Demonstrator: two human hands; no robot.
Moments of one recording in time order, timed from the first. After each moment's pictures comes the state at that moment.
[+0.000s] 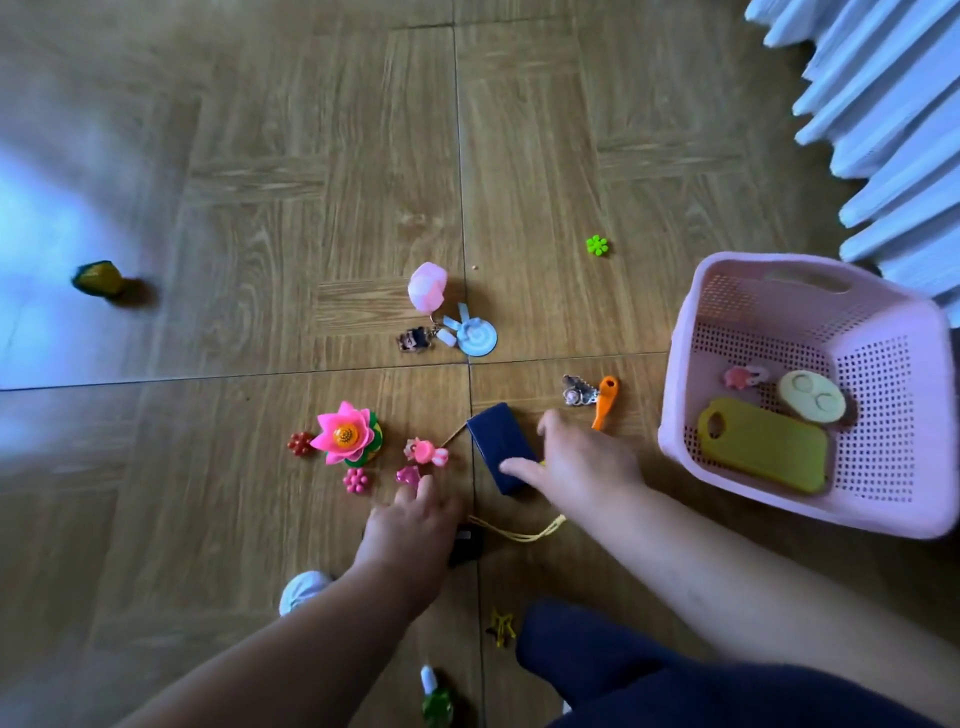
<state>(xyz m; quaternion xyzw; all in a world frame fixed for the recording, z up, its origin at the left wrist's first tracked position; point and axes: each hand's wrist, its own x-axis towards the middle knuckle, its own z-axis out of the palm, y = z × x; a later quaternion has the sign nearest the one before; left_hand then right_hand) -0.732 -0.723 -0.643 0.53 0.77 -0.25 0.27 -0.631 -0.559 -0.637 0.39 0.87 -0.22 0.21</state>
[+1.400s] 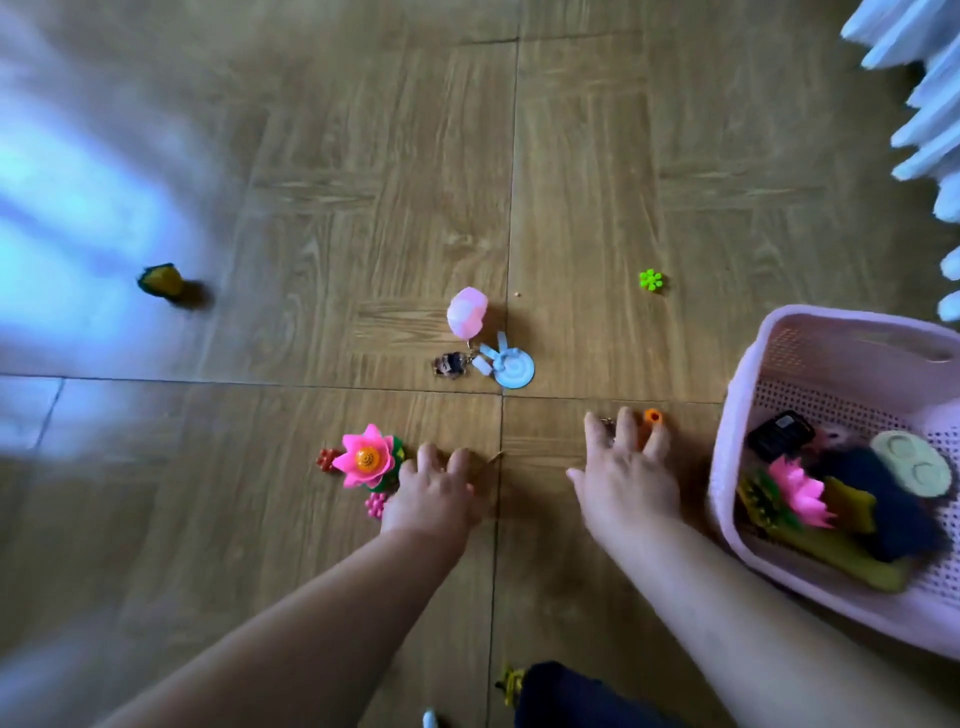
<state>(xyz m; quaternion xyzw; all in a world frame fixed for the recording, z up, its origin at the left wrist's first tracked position) -0.764 -0.674 -0.661 0.36 0.87 -0.11 0.32 -0.643 -0.532 -0.671 0.42 0.87 -0.13 0.22</state>
